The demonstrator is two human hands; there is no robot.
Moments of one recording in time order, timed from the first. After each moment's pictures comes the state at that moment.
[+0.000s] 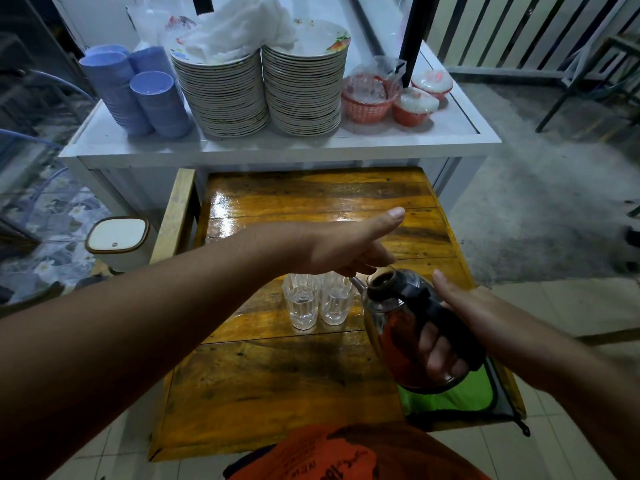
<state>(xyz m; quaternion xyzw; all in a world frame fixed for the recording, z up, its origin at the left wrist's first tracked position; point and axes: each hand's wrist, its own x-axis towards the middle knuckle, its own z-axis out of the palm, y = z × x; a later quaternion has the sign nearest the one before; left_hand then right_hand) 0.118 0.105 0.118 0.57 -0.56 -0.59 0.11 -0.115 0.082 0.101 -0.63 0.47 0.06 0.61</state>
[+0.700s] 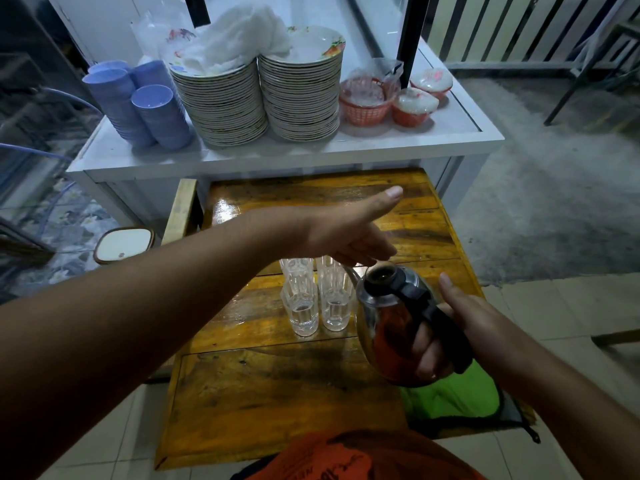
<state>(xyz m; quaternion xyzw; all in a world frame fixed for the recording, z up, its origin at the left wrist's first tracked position) 0.120 0.079 0.129 0.58 -0.56 -0.58 0.10 -0.119 0.078 0.078 -0.60 0.47 -0.03 0.64</state>
